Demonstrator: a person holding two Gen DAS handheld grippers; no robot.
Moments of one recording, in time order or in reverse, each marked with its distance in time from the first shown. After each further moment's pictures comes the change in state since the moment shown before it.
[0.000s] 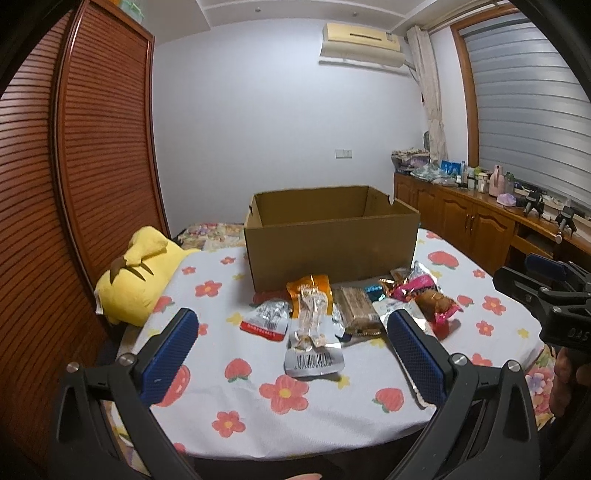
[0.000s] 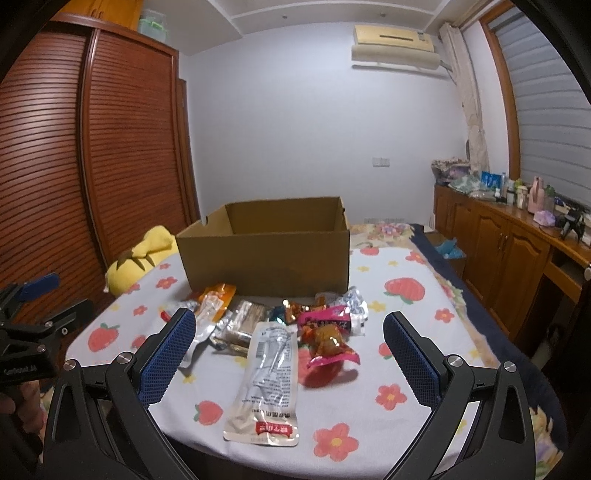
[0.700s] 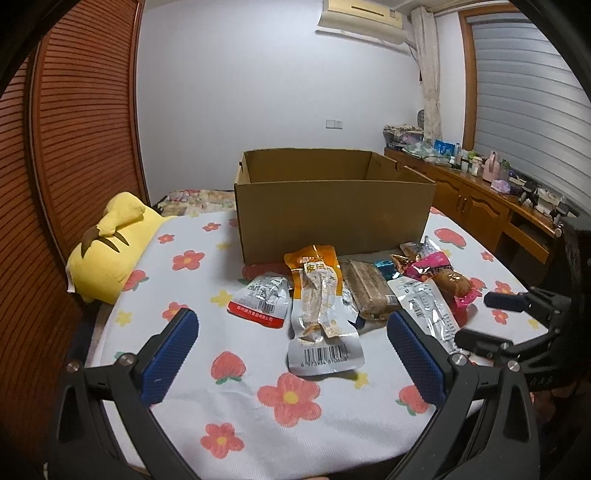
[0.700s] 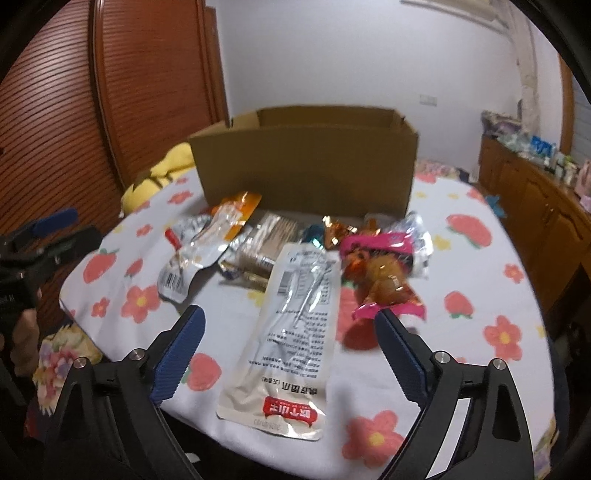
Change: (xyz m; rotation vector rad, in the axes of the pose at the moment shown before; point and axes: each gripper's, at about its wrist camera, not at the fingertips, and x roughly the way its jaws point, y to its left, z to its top) left arm 0.067 0.027 -0.008 -0.028 0.126 -0.083; right arm 0.092 0.011 -0.040 -0.078 0.310 0.151
